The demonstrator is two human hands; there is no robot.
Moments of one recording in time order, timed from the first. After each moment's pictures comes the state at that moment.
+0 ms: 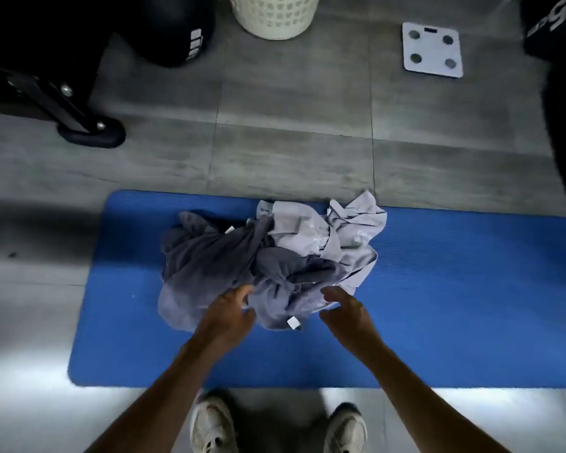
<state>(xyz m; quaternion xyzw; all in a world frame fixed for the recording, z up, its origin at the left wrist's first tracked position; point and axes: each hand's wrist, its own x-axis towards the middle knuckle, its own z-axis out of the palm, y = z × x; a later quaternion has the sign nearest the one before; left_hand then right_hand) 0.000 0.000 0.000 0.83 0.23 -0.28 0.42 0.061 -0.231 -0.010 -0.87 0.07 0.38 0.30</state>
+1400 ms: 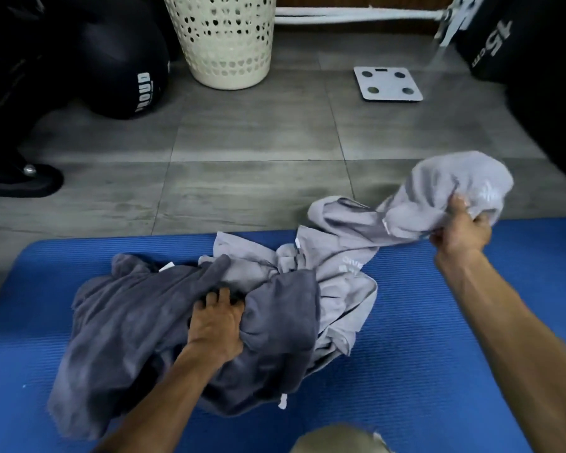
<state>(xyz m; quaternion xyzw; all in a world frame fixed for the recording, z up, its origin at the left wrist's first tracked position) 0.076 -0.067 -0.240 0.98 0.03 -0.18 -0.03 0.262 -0.392 -0.145 -0.60 0.31 -0.17 0.72</state>
